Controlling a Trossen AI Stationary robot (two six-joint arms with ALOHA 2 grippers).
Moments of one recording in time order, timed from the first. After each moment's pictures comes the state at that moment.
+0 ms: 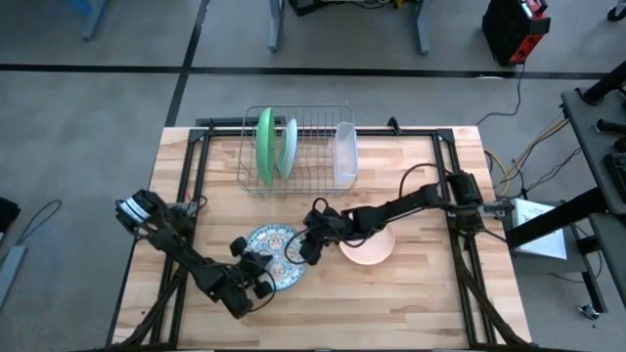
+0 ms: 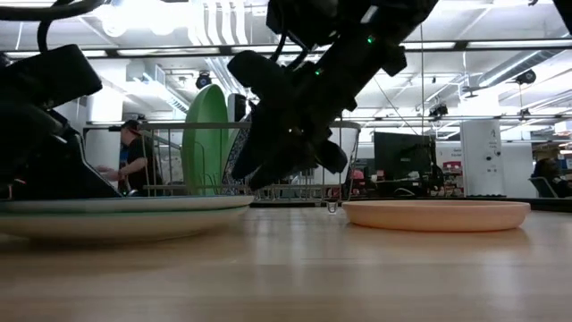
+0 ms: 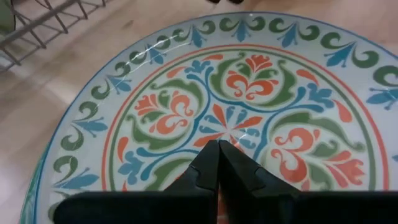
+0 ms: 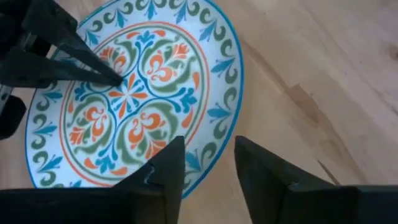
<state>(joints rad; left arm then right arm) -0.79 1.84 0.74 -0.32 -0.91 -1.23 0.16 2.01 1.26 -0.06 0.13 0.68</state>
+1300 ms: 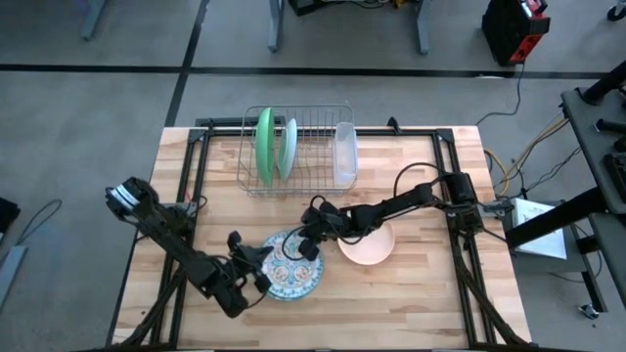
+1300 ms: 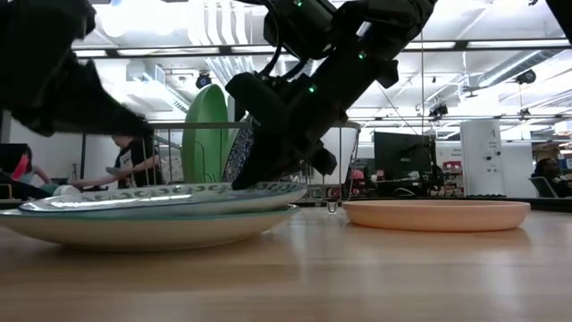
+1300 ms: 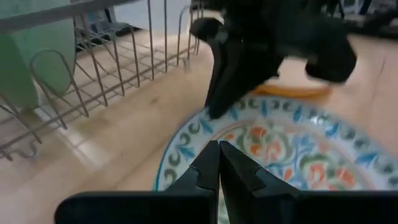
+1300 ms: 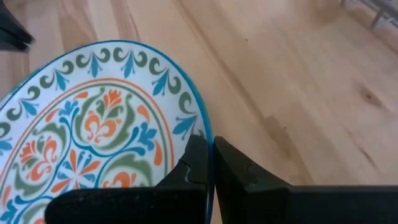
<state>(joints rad) -0.80 1.67 0.74 -0.31 -1.17 -1.23 0.13 2.05 1.25 0.01 0.18 0.54</state>
